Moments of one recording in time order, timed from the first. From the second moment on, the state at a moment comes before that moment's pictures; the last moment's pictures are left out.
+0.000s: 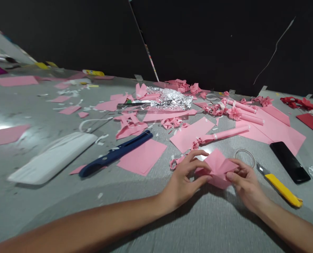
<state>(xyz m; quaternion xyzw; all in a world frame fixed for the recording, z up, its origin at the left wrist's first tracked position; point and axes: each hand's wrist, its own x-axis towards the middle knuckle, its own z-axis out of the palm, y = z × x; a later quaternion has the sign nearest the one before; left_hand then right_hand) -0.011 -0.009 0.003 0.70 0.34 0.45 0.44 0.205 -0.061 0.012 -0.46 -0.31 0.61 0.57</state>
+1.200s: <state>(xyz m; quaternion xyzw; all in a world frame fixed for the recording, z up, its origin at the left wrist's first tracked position) -0.020 -0.017 0.010 0.85 0.22 0.48 0.09 0.205 -0.071 -0.001 -0.42 -0.43 0.65 0.46</state>
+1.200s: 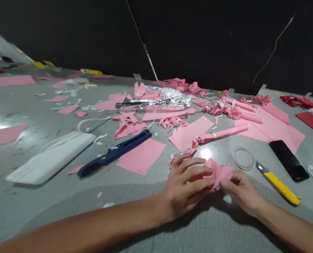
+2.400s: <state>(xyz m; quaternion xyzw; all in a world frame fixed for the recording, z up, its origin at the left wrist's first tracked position) -0.018 -0.011 0.016 0.82 0.23 0.51 0.10 0.199 -0.081 0.013 -0.46 -0.42 0.51 0.59</state>
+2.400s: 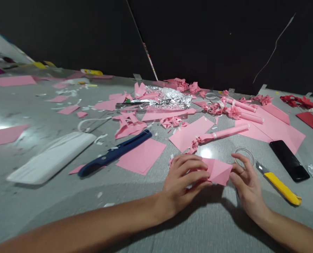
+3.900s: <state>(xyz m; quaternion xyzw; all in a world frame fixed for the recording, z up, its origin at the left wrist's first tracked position) -0.017 -0.013 0.013 0.85 0.21 0.47 0.12 0.195 -0.073 0.016 -0.47 -0.48 0.48 0.56</state>
